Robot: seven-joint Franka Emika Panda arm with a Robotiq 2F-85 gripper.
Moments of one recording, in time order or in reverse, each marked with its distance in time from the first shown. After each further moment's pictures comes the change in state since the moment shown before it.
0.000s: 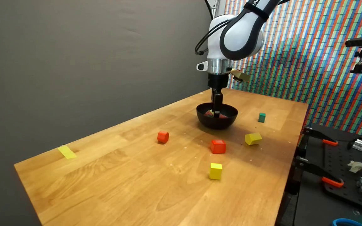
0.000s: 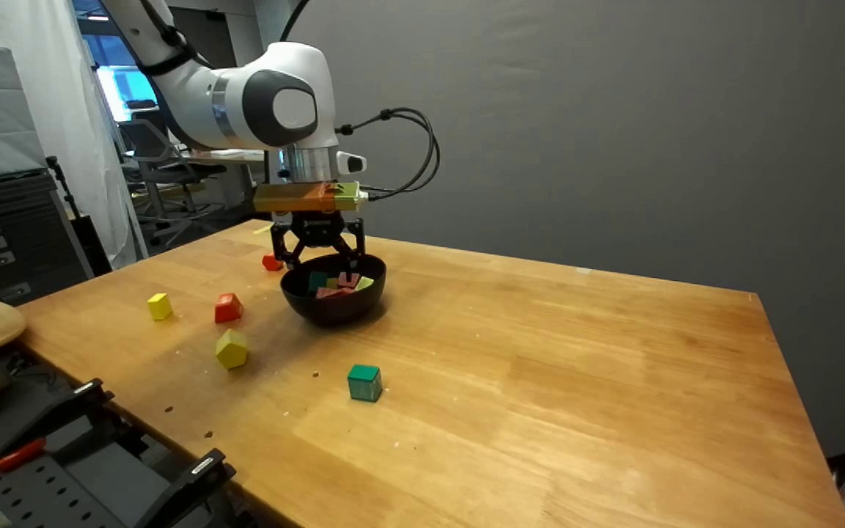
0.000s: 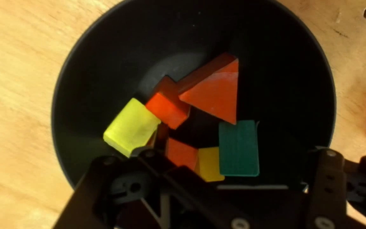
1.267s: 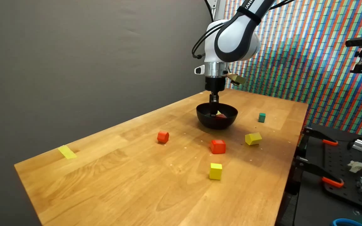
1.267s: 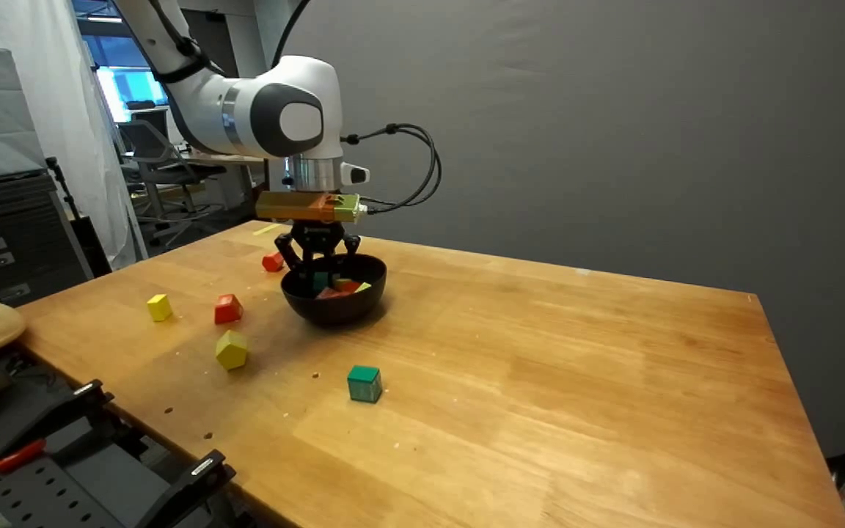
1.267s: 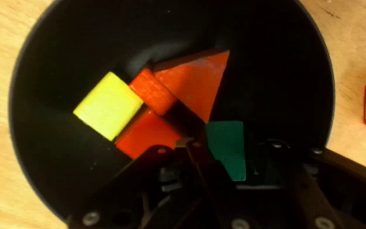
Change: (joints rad) arm -0.046 0.051 0.053 0.046 0.050 -0.026 0.000
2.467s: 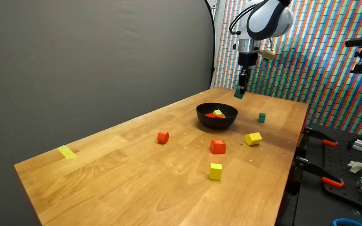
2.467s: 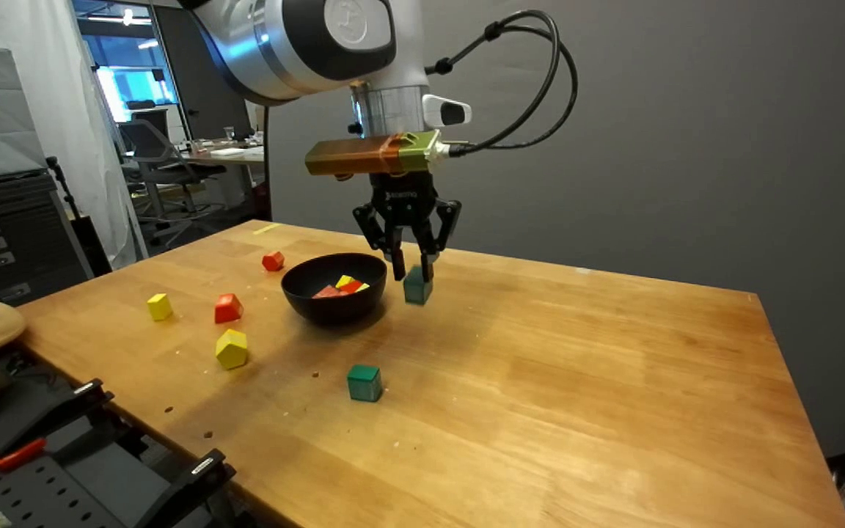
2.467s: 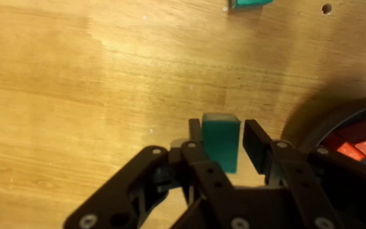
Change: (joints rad) arm -0.114 -0.241 -0.244 -0.126 -0.111 -0.038 0.135
